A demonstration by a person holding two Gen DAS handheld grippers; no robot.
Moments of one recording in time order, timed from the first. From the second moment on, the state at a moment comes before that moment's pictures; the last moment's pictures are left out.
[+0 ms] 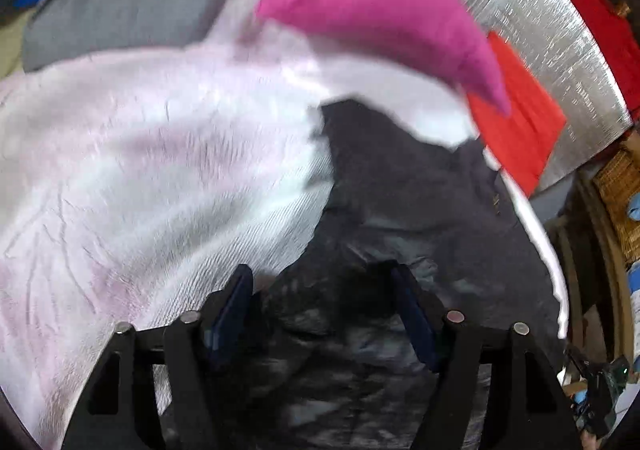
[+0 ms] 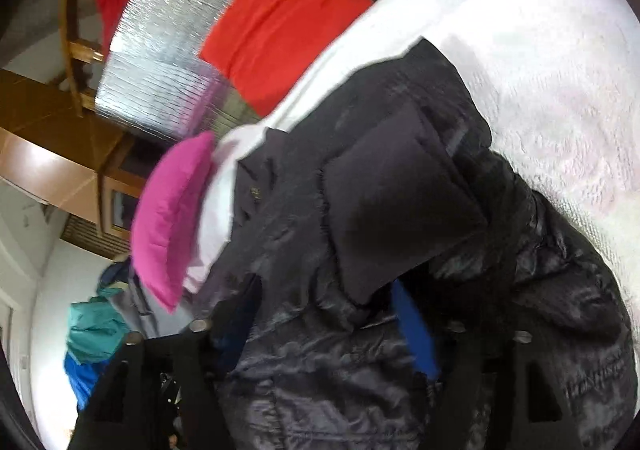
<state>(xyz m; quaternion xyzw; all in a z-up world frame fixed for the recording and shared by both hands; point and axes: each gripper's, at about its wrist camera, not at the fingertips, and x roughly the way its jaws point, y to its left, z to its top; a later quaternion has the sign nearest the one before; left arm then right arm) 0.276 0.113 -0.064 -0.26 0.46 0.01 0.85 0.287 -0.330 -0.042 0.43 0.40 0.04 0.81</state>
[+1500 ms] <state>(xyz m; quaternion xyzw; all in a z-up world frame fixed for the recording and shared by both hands) 0.397 0.125 -0.047 -0.19 0.45 -0.08 0.87 0.327 -0.172 -0.046 0.10 0.48 0.13 0.86</state>
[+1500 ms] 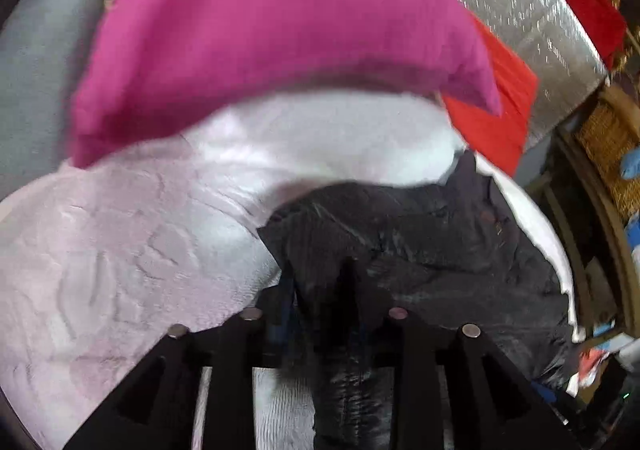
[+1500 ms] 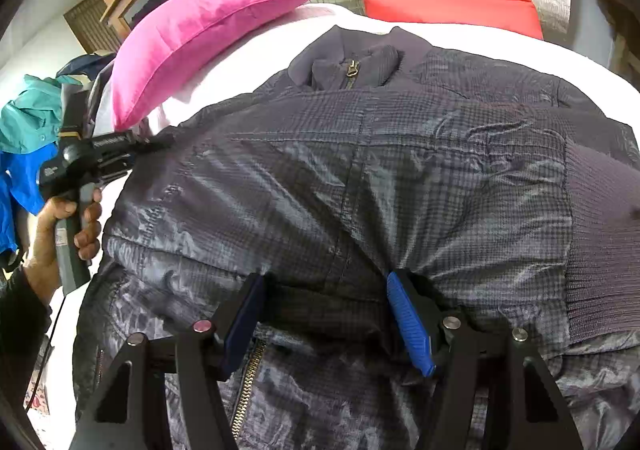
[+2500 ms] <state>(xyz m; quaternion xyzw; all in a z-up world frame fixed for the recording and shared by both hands) 0.288 0.019 -0.015 -0.05 0.37 -0.10 0.92 0.357 -0.276 -0.005 0.27 0.40 0.09 0.87</state>
